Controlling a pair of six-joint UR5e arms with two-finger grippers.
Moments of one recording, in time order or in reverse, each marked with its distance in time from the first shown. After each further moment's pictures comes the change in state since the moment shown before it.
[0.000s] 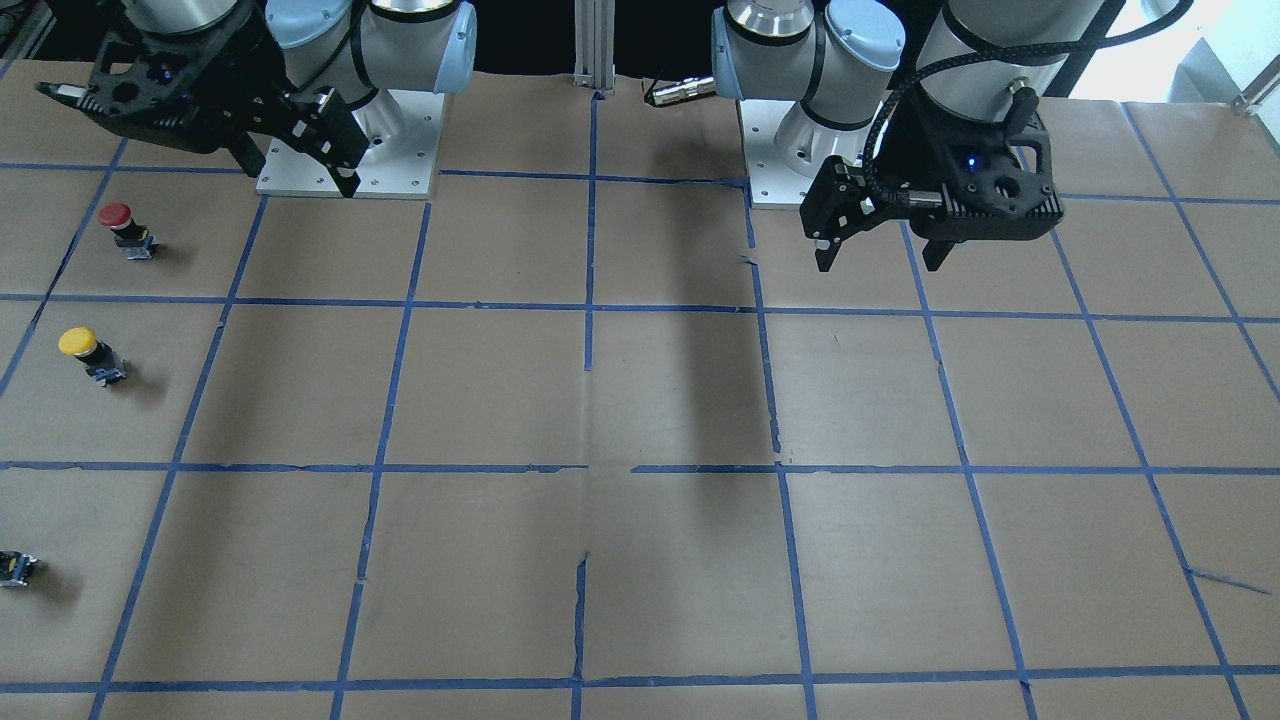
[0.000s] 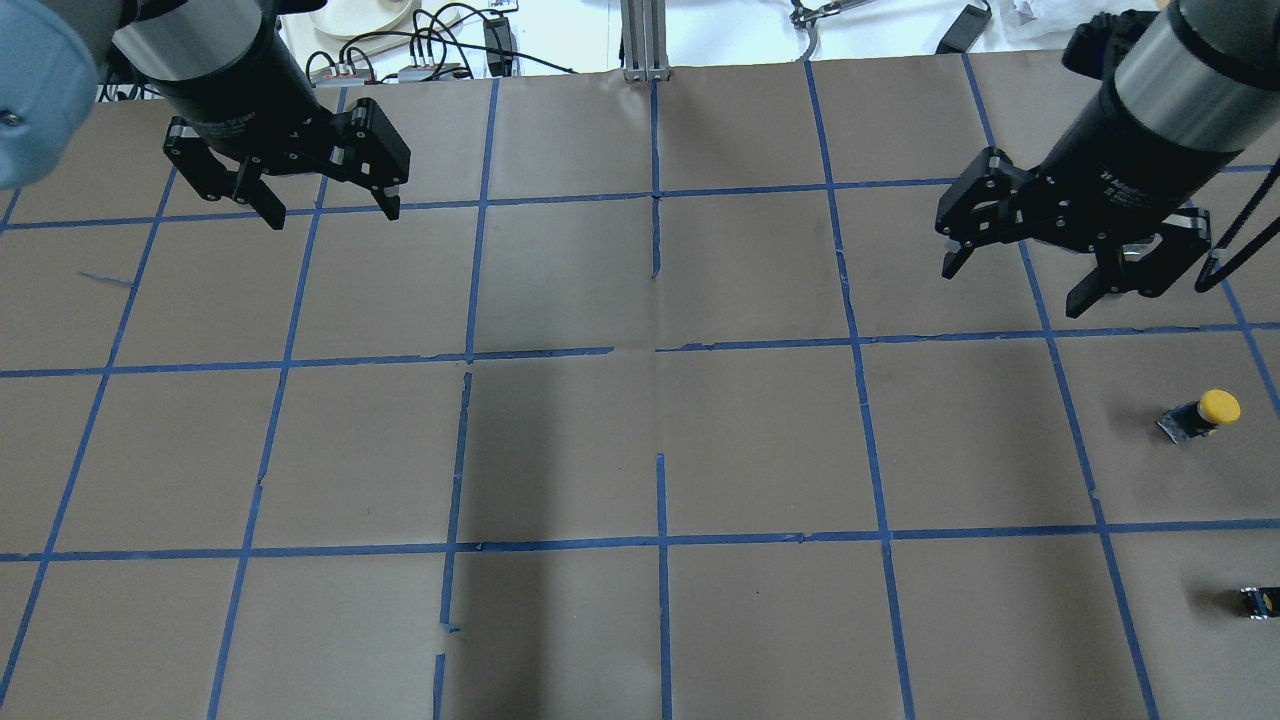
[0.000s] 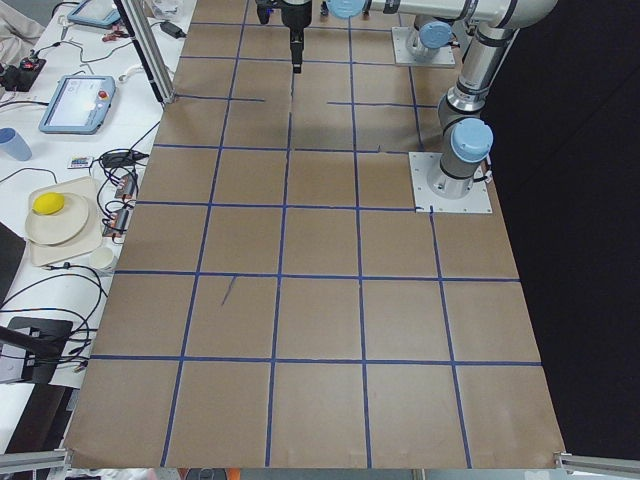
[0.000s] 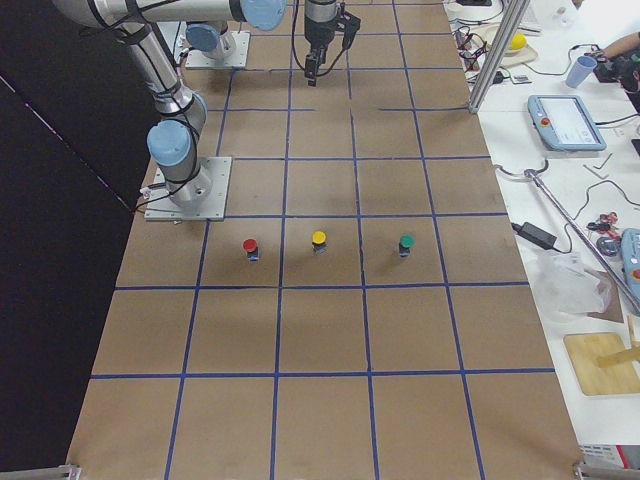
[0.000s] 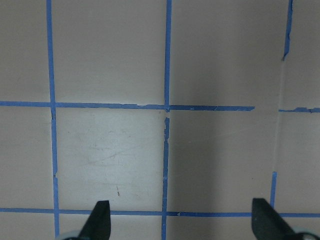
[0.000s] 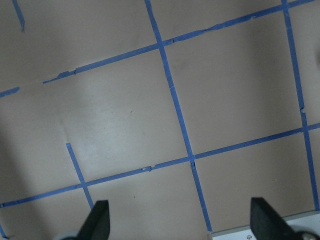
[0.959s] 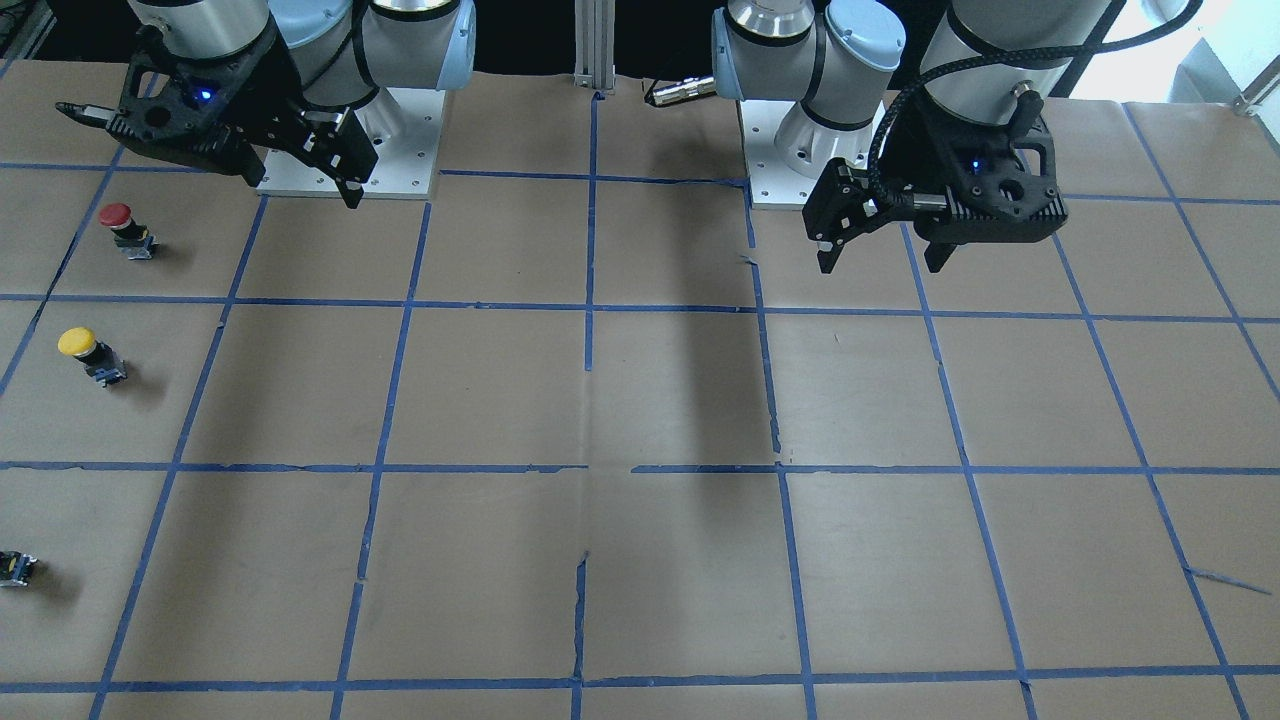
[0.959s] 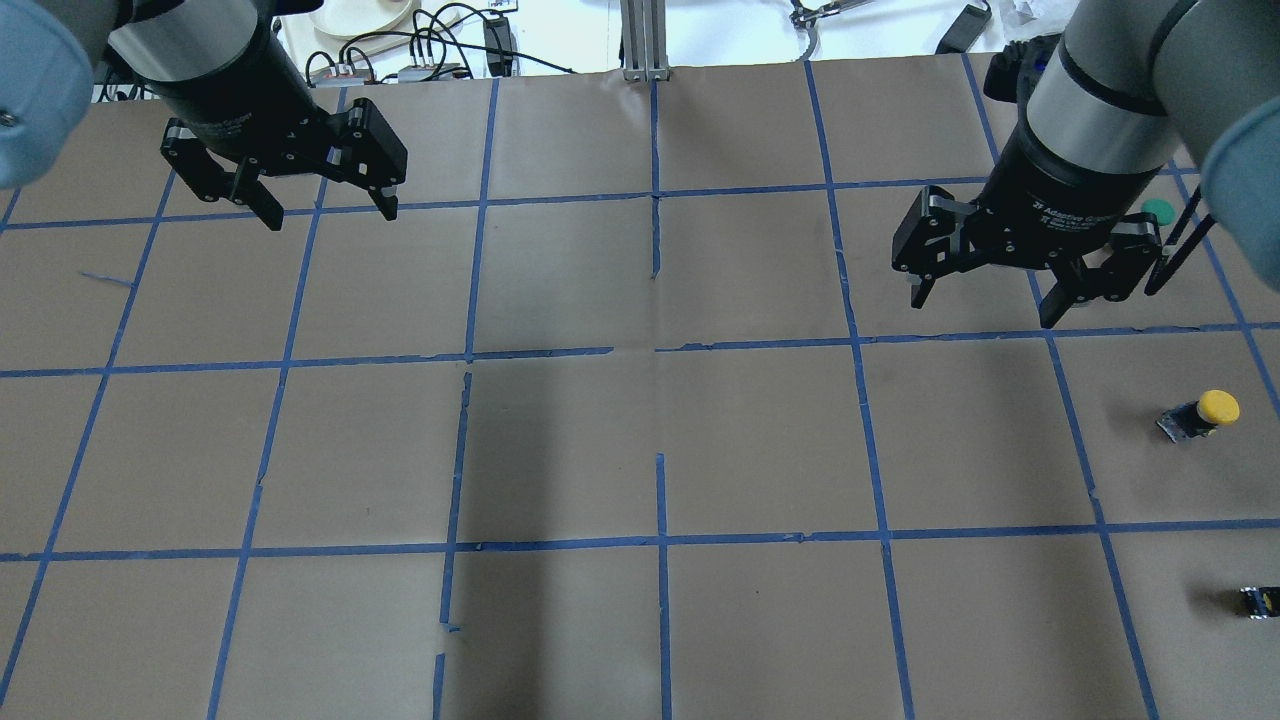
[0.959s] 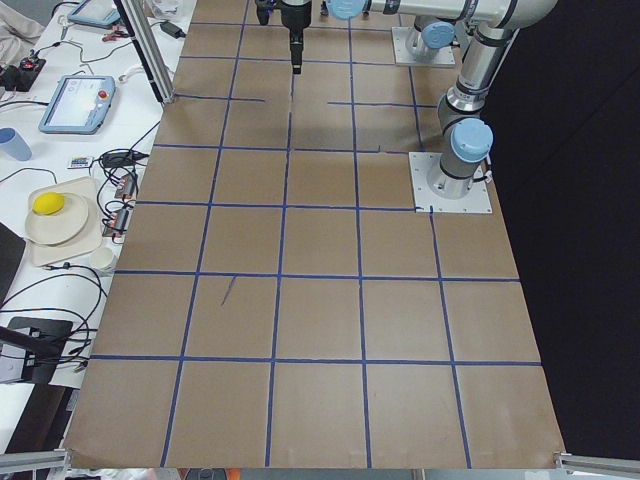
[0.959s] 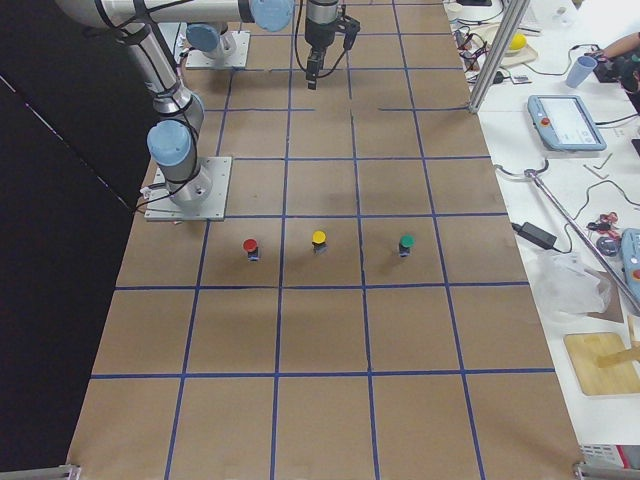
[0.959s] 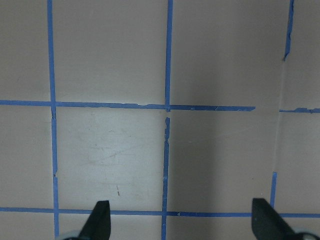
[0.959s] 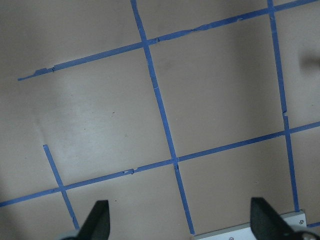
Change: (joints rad) left arm 0.004 0.000 0.000 0.000 -0.003 0.000; right arm 0.001 0.022 0.007 -0.005 -0.060 -0.008
